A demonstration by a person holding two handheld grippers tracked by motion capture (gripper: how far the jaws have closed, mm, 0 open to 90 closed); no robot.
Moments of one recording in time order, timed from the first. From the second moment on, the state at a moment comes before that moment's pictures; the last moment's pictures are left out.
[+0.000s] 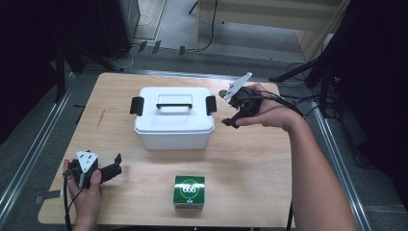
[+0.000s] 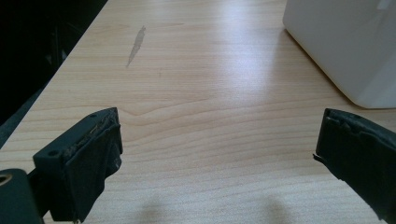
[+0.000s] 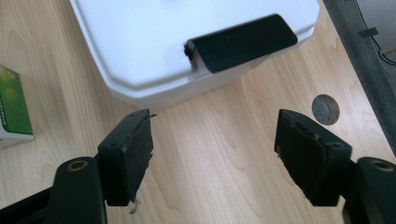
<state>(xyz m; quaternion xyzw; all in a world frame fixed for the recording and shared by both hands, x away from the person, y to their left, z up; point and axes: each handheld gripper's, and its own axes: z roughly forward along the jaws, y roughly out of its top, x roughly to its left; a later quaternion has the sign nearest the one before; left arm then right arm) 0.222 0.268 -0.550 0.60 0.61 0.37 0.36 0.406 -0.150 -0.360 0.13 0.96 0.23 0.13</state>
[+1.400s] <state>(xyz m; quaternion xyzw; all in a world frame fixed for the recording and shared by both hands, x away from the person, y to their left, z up) 0.222 0.268 -0.550 0.60 0.61 0.37 0.36 0.428 -0.064 -0.331 0.02 0.98 0.15 0.12</state>
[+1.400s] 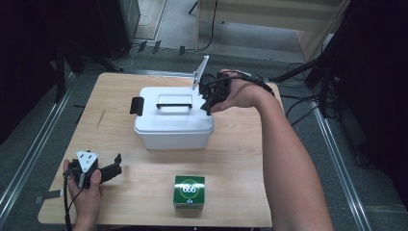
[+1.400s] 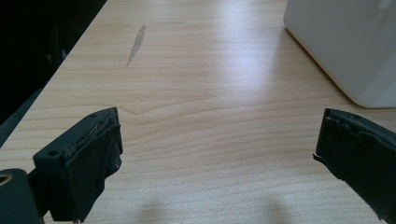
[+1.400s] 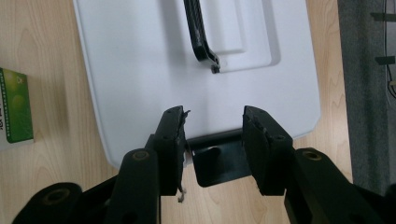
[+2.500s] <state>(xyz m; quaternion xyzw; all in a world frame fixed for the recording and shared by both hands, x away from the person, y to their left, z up) 0.223 0.268 -0.550 0.60 0.61 0.36 0.36 0.429 -0.012 -0.340 -0.03 0.98 0.16 0.11</state>
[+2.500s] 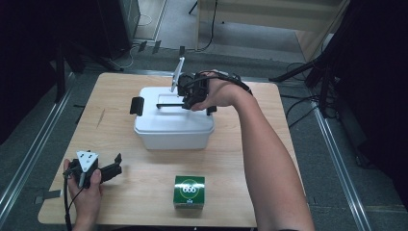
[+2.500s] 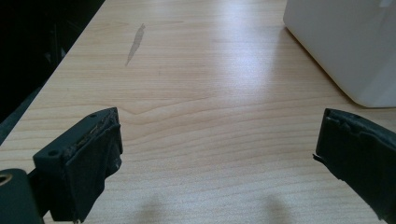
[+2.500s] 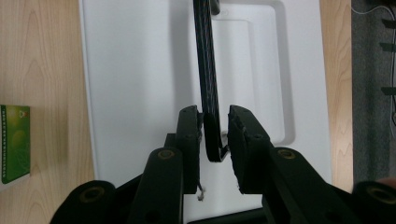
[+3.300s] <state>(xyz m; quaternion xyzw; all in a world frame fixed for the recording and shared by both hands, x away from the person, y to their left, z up) 0.224 0.268 -0.550 0.60 0.61 0.36 0.36 0.430 0.010 -0.351 -0.03 0.98 0.15 0.11</state>
